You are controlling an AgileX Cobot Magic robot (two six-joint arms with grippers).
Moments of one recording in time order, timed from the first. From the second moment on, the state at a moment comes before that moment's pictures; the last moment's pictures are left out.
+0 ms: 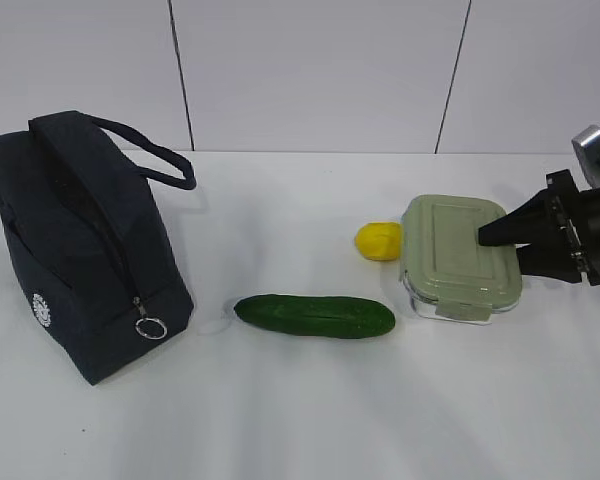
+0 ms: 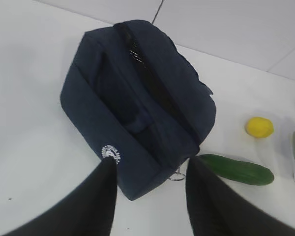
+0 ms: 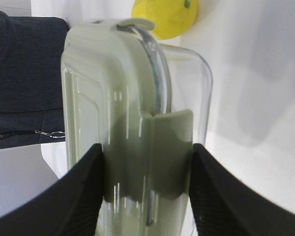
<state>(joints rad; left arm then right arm) -0.01 0.61 -0.71 -0.33 0.77 -0.08 -0.28 1.97 -1.09 1.23 1.13 -0.98</state>
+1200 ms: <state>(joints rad) 0.40 1.38 -0.79 -1.24 0.95 0.64 -0.28 1.94 -1.09 1.27 1.13 -0.98</state>
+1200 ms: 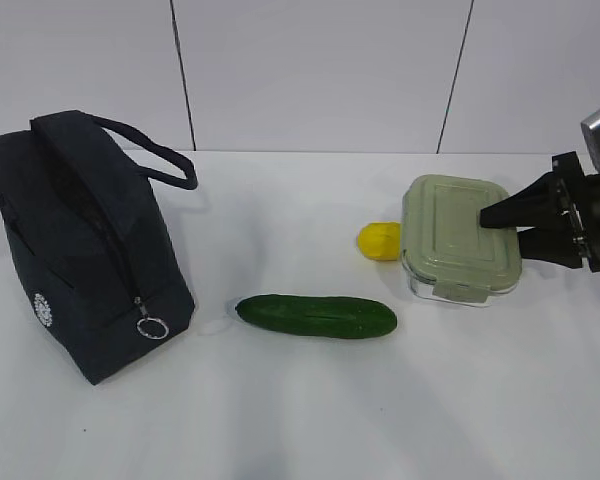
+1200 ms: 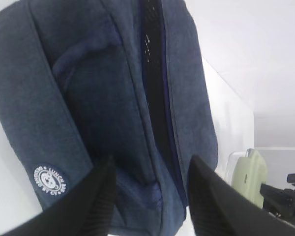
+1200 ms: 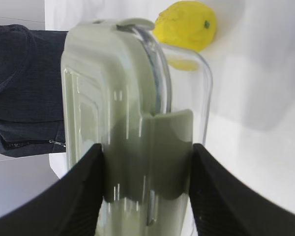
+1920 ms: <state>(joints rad) 0.21 1.49 -0.80 -1.33 0.72 0.64 -0.28 1.94 -1.09 1.28 1.13 -0.98</state>
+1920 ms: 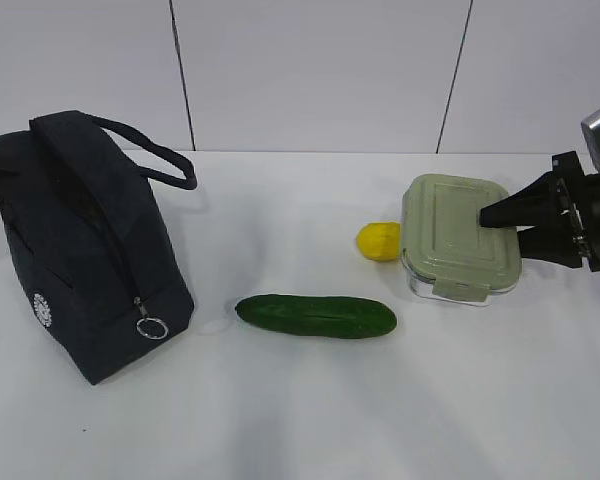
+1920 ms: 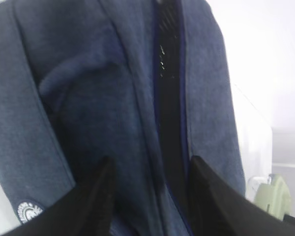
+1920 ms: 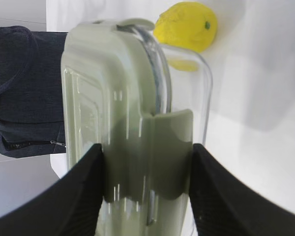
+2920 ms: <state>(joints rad) 0.17 1.55 -0.80 -1.39 0.69 0.64 -0.28 1.93 -1.09 1.28 1.13 -0.98</state>
